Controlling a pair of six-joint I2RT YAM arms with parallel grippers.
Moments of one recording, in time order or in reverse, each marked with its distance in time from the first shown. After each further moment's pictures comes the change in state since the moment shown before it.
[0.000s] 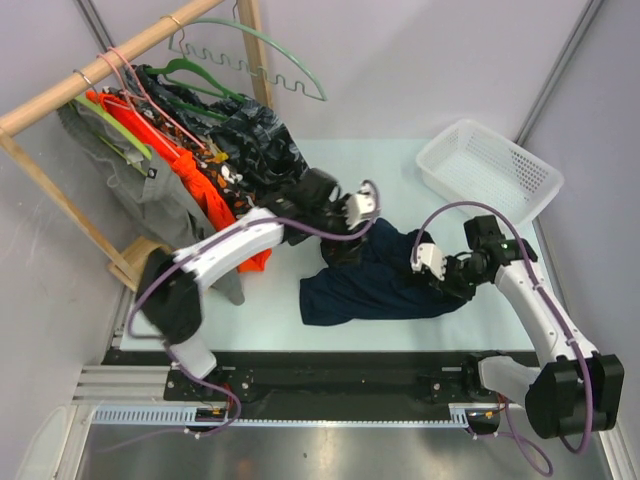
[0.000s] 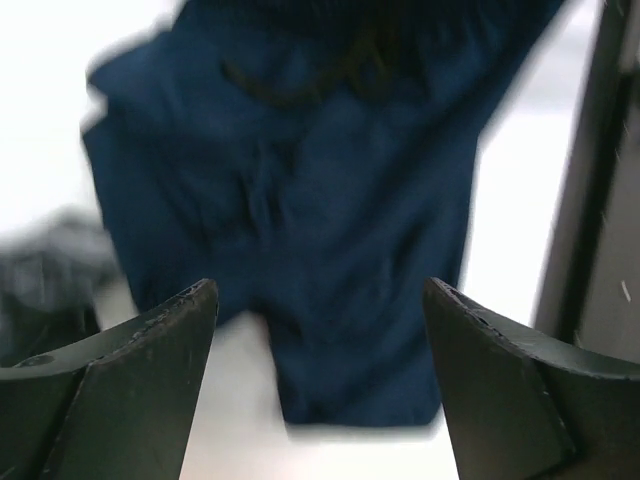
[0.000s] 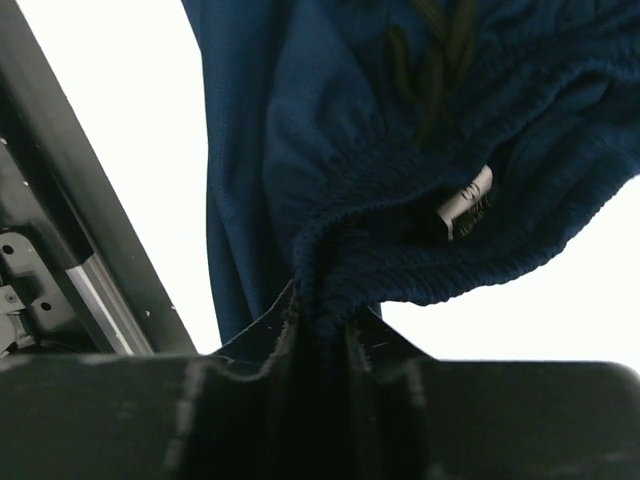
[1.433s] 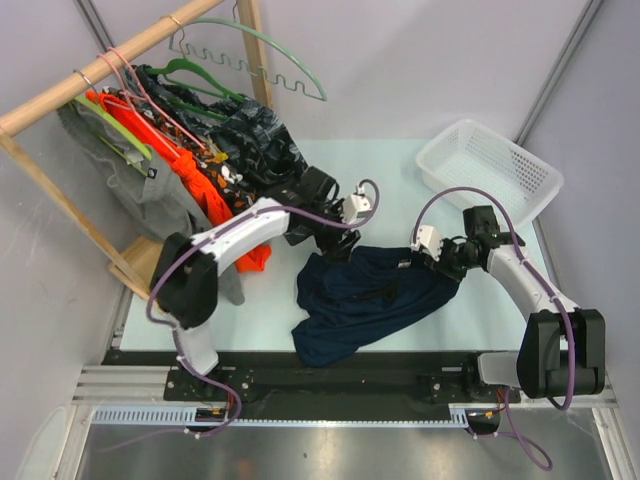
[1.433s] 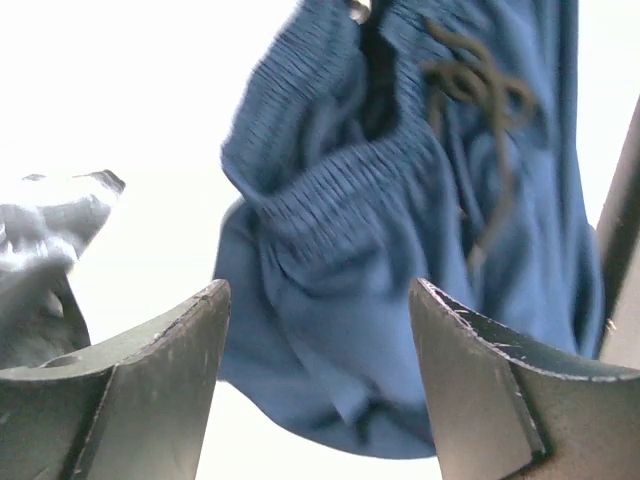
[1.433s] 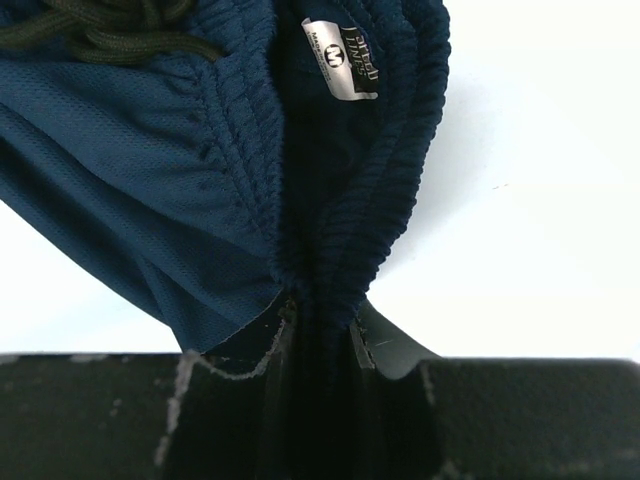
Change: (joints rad) left arm 0.044 0.184 0.110 -0.113 0.022 0.045; right arm -0.082 0.175 -0.055 0.363 -0.055 0.018
